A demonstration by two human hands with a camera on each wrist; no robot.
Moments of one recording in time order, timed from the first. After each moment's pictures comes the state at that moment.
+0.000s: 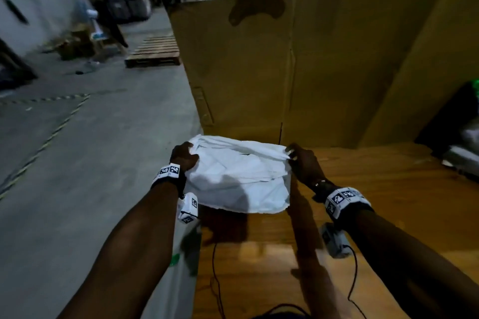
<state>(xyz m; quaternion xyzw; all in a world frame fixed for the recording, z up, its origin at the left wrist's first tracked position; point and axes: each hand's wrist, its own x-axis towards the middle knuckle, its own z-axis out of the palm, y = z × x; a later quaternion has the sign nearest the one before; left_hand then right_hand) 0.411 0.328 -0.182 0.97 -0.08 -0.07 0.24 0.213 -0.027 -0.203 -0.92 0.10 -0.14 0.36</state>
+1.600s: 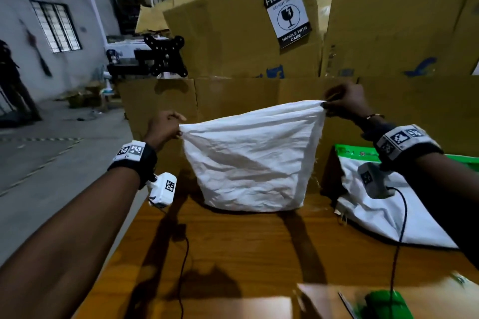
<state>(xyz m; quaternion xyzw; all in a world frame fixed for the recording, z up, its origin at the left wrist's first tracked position) 0.193 0.079 0.100 0.85 -0.11 0.10 0.51 0.047 -0.385 0.151 -0.88 0.11 -0.28 0.36</state>
